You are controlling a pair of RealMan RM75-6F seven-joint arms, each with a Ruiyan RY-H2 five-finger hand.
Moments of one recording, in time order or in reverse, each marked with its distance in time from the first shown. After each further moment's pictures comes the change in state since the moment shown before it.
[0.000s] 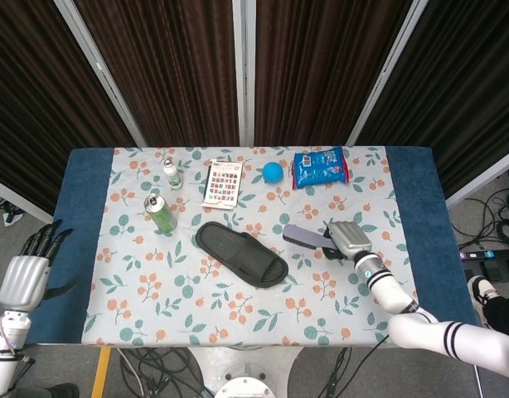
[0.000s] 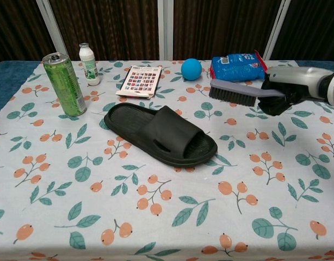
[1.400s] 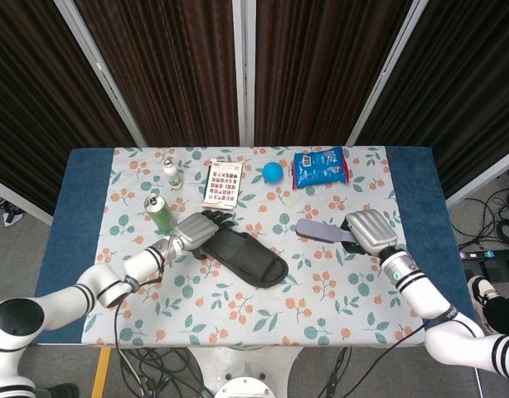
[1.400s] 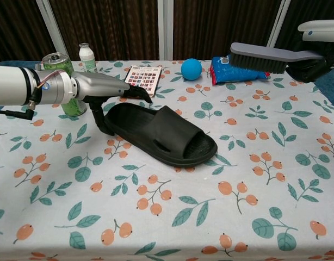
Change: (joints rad) left arm -0.826 -0.402 0.017 0.412 0.005 -0.861 -0.174; right arm -0.070 0.210 0.030 -0.155 -0.203 0.049 0.039
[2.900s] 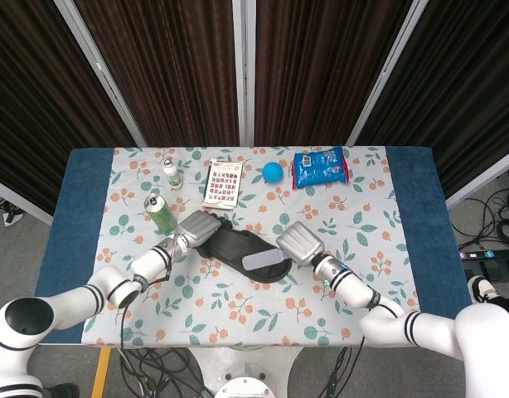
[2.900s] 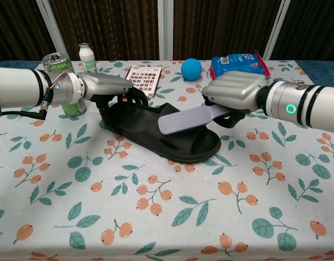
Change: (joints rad) left arm -0.016 -0.034 -0.016 -0.006 -0.182 -0.018 0.118; right arm 0.178 -0.442 -0.088 0.397 -0.168 -0.050 -0.329
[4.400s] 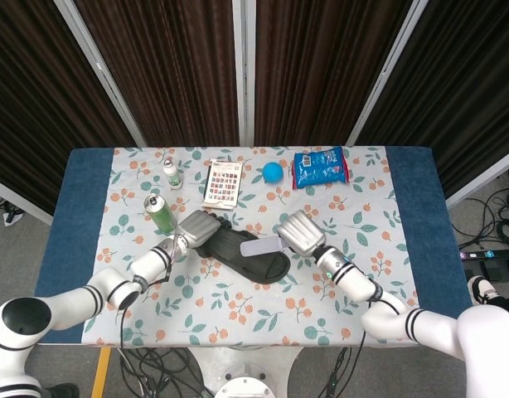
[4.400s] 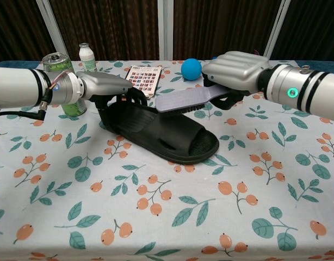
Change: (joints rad) left arm 0.002 0.012 -0.005 -0.032 -0.045 0.003 0.091; right arm 0.006 -0.040 0.064 0.088 -0.070 0.054 0.113
